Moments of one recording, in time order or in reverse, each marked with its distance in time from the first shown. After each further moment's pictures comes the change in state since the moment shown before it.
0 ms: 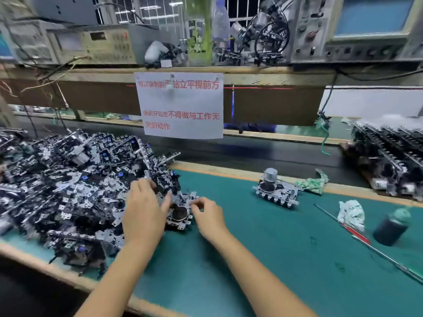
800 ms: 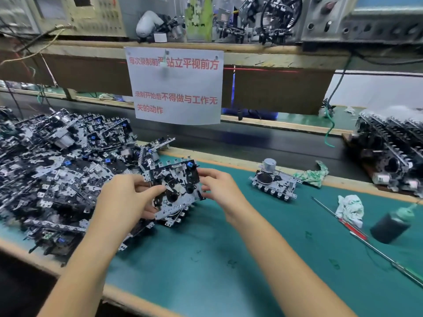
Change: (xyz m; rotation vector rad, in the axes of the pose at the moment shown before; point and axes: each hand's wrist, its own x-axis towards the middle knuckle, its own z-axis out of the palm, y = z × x) left_hand 0.010 0.012 -0.037 -0.477 -0.284 -0.265; right_hand -0.002 -0.022 -0.060 0.452 -0.123 0.099
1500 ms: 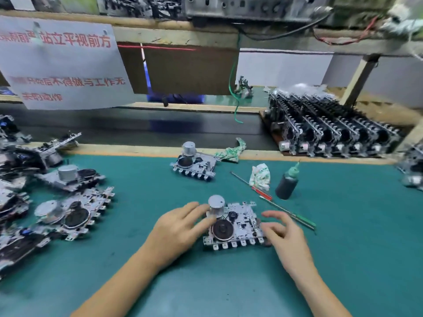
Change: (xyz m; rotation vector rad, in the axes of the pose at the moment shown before) left_hand -0.058 0.006 0.204 0.260 0.049 1.542; right_hand -0.166 0.114 -0.190 -0.067 0.639 0.049
